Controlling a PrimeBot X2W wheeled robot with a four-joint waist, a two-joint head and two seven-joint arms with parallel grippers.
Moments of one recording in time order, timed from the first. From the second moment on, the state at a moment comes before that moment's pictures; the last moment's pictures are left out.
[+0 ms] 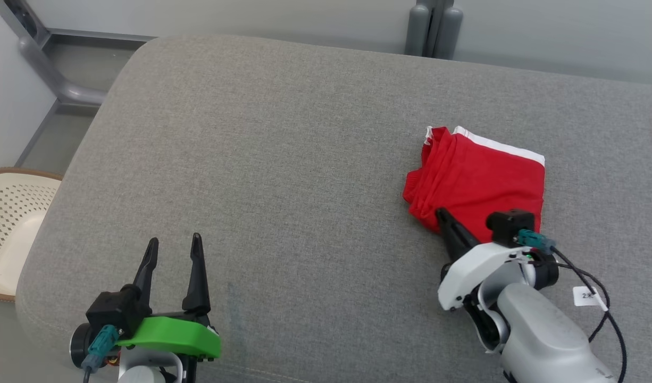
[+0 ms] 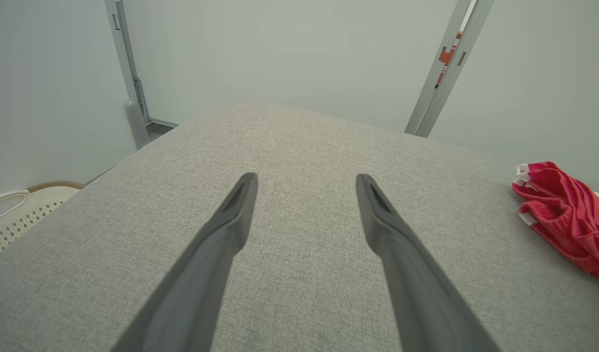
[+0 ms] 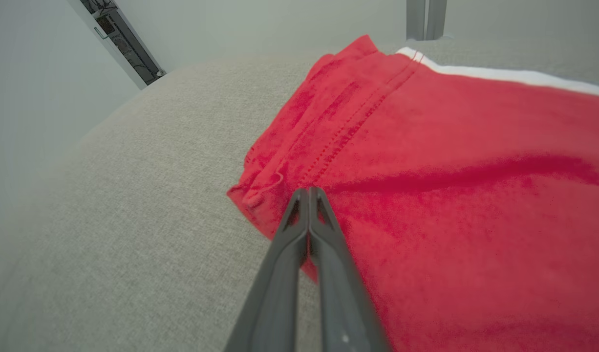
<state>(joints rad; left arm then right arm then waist) -0.09 0.05 -0.09 0.25 -0.30 -0.06 -0.26 -0.49 -0.13 0.42 0.78 0.53 0.13 -0.26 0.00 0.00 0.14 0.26</state>
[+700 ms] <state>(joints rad) -0.10 0.05 -0.04 0.25 -0.26 -0.06 -0.26 -0.37 -0.16 0.29 0.47 0.45 0.13 -0.26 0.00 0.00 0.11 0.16</state>
